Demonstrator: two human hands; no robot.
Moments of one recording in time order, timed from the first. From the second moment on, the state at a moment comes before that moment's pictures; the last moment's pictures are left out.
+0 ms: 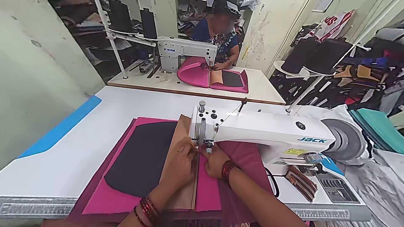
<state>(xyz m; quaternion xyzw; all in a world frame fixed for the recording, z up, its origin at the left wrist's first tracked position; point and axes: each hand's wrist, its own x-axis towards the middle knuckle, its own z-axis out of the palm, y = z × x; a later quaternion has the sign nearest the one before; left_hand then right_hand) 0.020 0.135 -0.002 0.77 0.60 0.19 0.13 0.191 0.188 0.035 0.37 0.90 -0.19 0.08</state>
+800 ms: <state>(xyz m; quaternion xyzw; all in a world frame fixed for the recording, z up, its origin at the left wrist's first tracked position) 0.009 0.116 -0.031 0.82 0.50 0.26 -0.02 0.186 0.144 0.027 0.41 0.89 -0.17 0.10</state>
